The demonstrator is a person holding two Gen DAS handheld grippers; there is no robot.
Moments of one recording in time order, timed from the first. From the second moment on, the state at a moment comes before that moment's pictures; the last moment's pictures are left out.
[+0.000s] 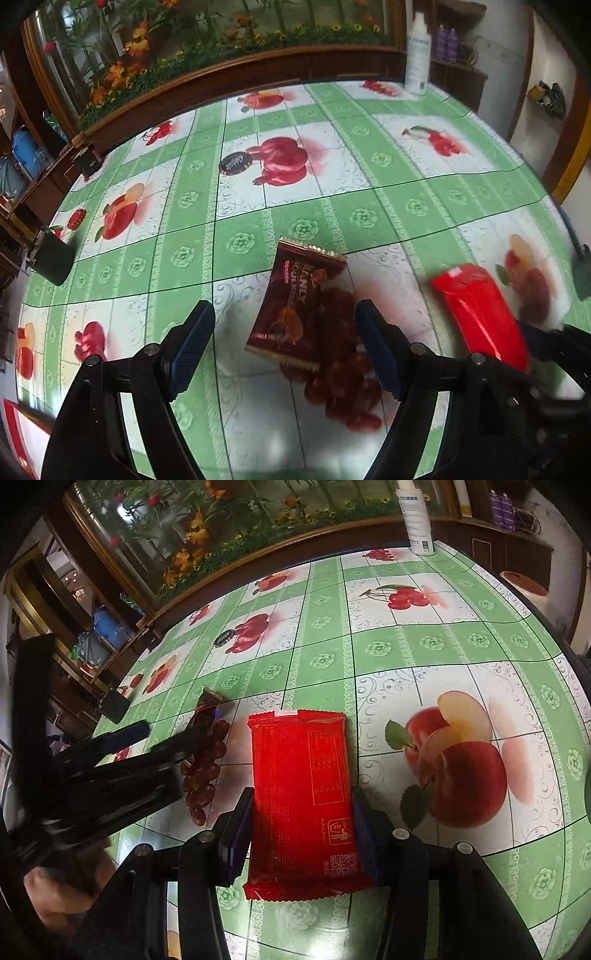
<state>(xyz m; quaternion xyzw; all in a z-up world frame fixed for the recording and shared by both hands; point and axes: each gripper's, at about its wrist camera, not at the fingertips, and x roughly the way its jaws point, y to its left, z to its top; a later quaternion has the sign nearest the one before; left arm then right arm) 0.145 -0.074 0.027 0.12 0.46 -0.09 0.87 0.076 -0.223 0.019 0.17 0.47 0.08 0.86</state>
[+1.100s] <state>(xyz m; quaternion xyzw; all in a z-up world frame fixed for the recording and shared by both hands) -0.042 0.025 0.029 0.02 0.48 -0.15 0.87 0.059 -0.188 0.014 0.03 0.43 0.04 0.90</state>
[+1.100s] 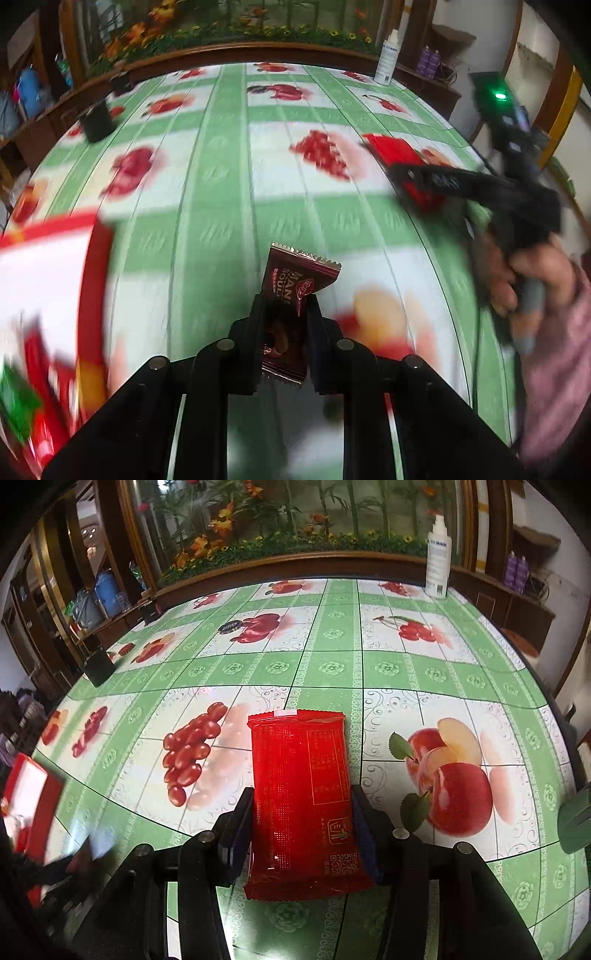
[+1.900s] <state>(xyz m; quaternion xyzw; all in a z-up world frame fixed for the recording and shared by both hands) -0.093 0.109 0.031 -0.06 0.46 -0.16 0.87 0.025 -0.177 0.014 0.17 0.42 0.10 0.89</state>
